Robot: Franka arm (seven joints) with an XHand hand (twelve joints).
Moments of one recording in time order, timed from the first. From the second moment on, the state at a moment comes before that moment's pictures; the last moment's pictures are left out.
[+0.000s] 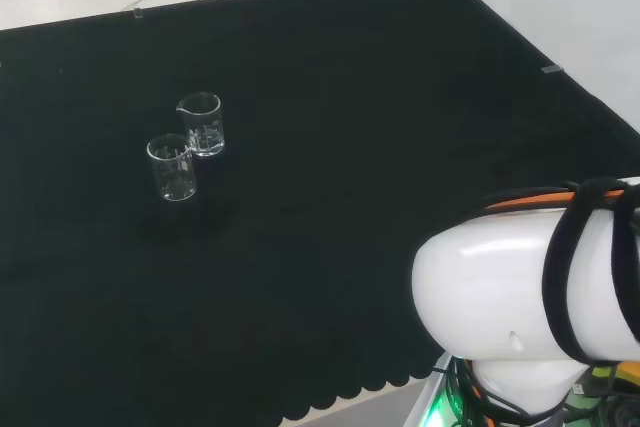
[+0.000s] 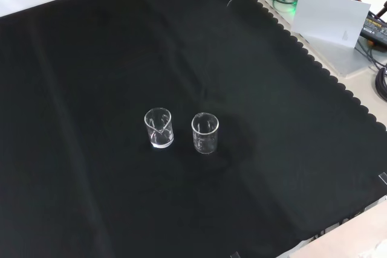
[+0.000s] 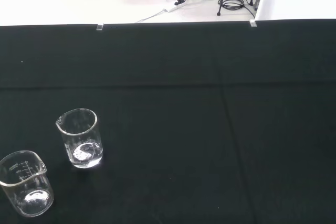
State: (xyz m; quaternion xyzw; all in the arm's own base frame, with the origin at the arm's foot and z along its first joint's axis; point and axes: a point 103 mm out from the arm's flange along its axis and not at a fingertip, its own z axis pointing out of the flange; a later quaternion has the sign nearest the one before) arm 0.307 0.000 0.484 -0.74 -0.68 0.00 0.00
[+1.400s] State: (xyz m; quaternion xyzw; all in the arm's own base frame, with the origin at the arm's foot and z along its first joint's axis) arm 0.330 -0.010 0.451 -0.74 -0.67 0.00 -0.01
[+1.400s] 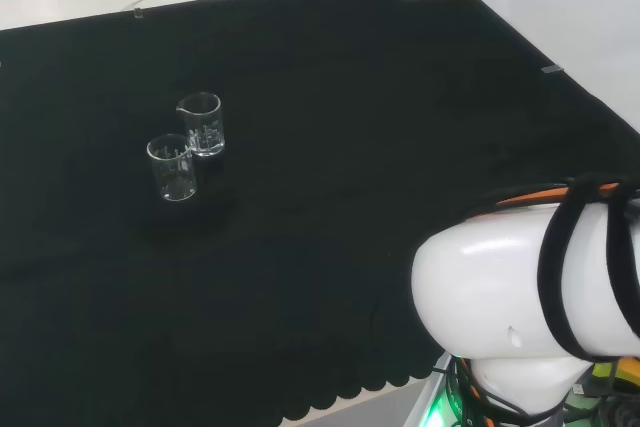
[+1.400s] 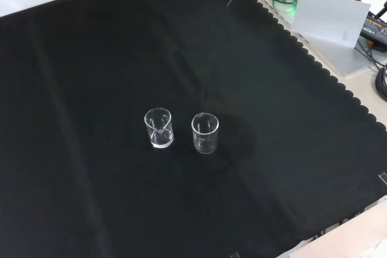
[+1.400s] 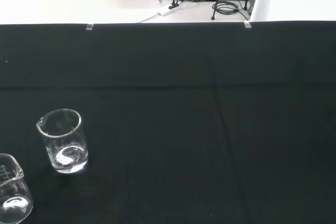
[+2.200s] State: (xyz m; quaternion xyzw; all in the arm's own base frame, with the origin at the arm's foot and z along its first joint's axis) arm 0.414 -0.018 0.365 -0.73 -0.69 -0.02 0.05
